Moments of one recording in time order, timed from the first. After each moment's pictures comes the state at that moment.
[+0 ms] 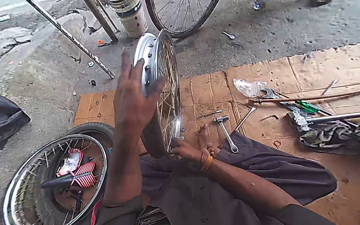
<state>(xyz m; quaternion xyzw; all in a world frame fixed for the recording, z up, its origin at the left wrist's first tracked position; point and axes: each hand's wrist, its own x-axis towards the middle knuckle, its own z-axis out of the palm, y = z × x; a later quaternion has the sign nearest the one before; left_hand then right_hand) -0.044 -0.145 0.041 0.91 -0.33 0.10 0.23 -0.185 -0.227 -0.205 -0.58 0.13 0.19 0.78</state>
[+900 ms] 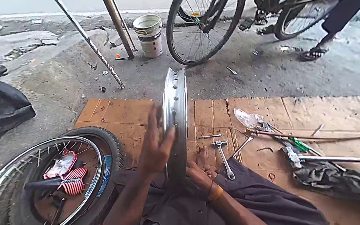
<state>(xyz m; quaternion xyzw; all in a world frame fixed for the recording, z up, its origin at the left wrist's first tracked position) -0.092 -0.127 -0.008 0.77 -0.30 -0.02 0.57 -0.213 -0.249 -0.178 -0.57 0.20 0.13 0.78</state>
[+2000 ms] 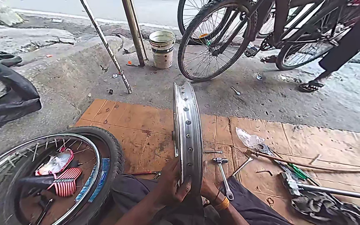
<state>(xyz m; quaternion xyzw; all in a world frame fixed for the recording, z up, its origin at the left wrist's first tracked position) -0.130 -0.109 -0.119 0.71 -0.45 0.07 0.53 -0.206 -0.292 -0.176 -0.82 0.07 0.11 0.56</state>
